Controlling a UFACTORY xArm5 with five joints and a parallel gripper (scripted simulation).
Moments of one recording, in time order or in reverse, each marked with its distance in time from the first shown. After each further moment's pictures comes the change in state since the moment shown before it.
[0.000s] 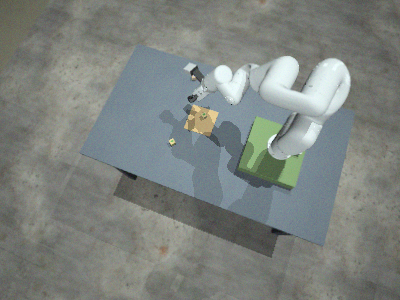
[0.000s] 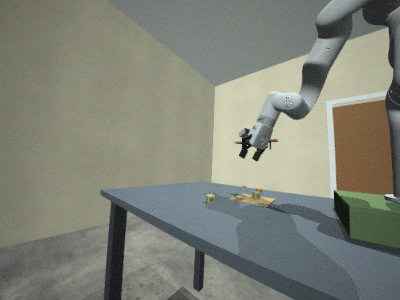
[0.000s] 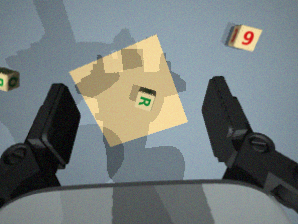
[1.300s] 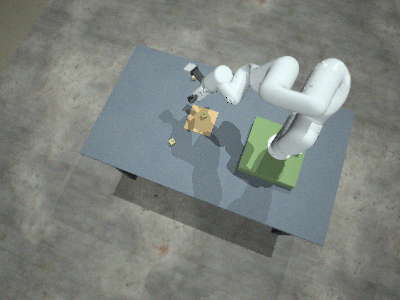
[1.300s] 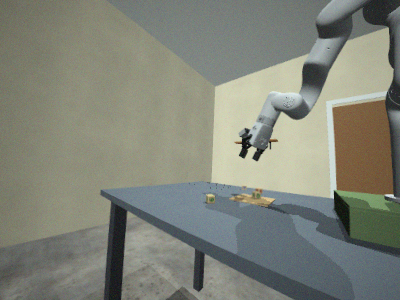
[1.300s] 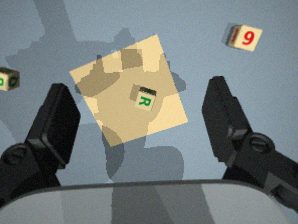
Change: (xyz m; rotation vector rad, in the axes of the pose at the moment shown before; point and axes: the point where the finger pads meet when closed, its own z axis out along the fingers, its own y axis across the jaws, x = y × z) arm 0.000 0.000 0.000 0.001 0.001 -0.001
